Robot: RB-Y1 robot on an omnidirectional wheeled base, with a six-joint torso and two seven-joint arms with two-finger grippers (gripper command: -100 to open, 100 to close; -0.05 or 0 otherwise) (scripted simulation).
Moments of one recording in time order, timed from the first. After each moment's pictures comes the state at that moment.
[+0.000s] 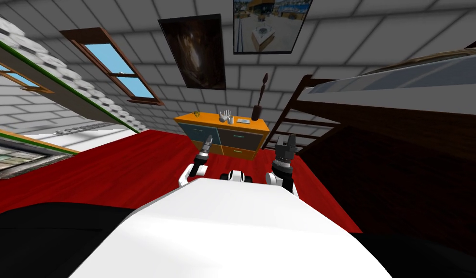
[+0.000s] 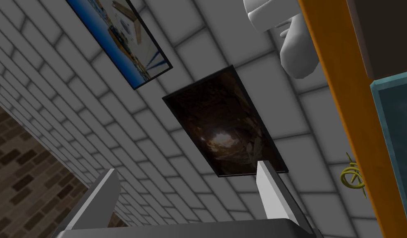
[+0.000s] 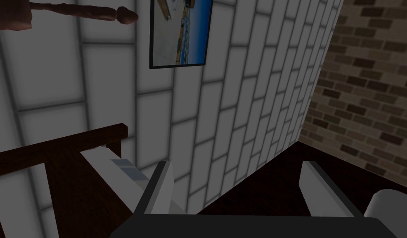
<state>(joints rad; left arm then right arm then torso) 0.33 0.21 0.03 -1.85 -0.16 -0.56 -0.08 0.49 0.00 0.04 -2.26 0.04 -0.62 0.08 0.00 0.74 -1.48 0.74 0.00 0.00</state>
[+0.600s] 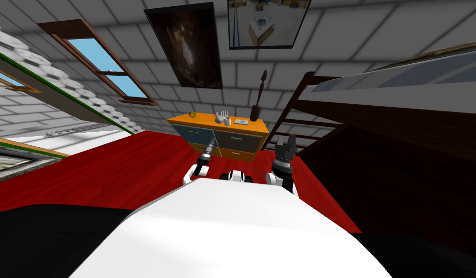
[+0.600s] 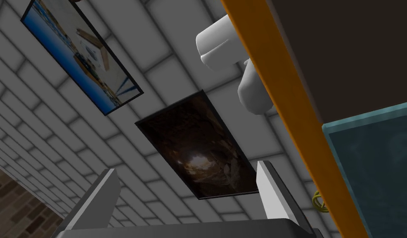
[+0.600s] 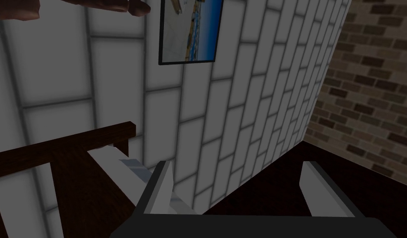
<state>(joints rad) 0.28 0.20 0.02 -1.69 -0.18 -0.58 -0.10 0.49 0.00 0.04 -2.26 0.04 -0.62 0.08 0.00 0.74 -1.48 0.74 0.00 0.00</state>
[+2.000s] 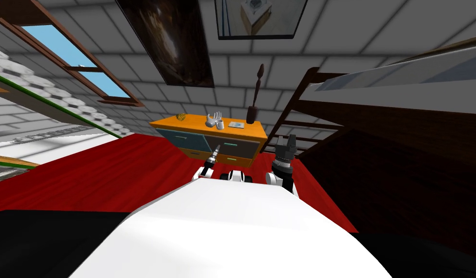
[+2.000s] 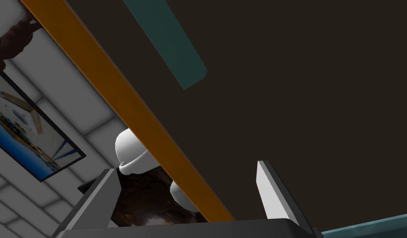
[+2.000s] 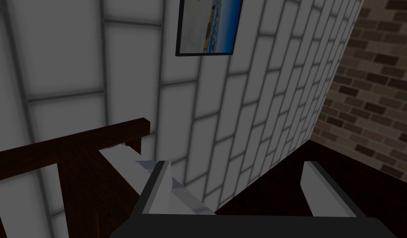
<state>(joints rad) 0.17 0.14 0.01 -1.32 -0.24 -0.62 -0.15 0.49 0.00 0.04 -2.26 0.04 -0.62 0.08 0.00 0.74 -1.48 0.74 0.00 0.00</state>
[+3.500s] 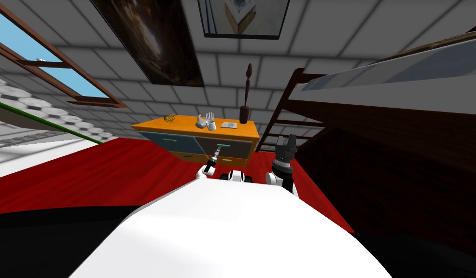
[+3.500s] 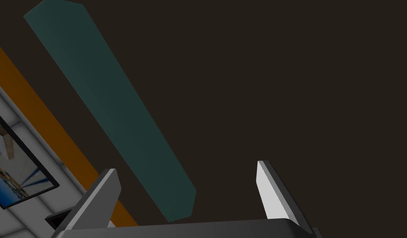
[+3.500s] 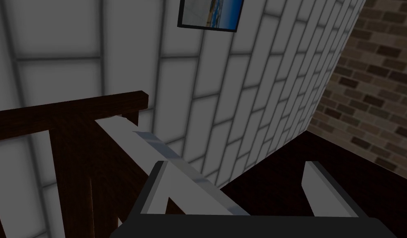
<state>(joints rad) -0.01 0.16 0.00 -0.96 -0.15 -0.72 -0.14 0.49 0.00 0.04 -2.26 0.04 -0.62 0.08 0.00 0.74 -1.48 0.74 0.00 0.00</state>
